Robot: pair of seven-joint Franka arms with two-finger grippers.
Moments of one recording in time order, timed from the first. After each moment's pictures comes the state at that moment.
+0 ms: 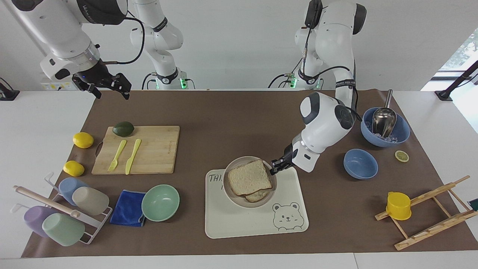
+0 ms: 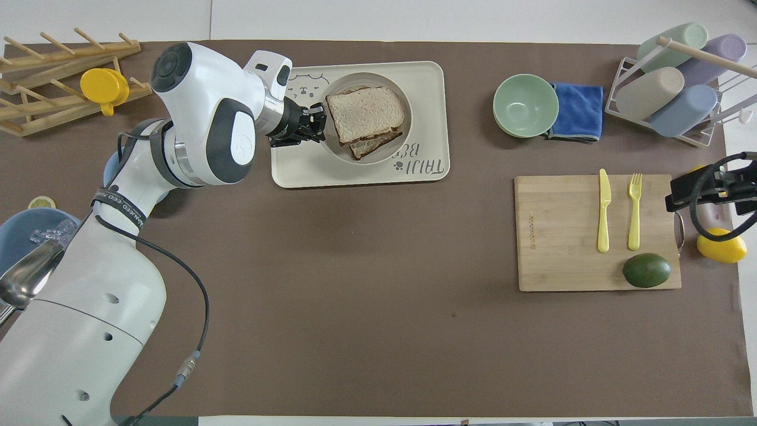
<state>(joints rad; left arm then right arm) -0.40 0.62 0.02 -1.45 -0.46 2.20 -0.42 -0.01 0.00 -0.04 -1.57 0.01 1.42 0.02</state>
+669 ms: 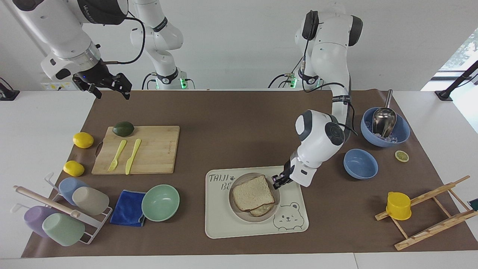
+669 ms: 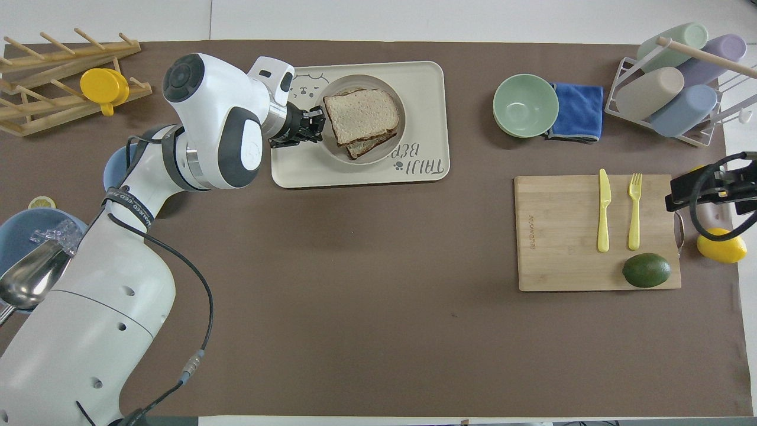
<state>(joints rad) -0.40 0.63 0.01 -1.48 -0.44 2.26 -0.42 -0.01 0.00 -0.04 -1.57 0.01 1.42 0.02</state>
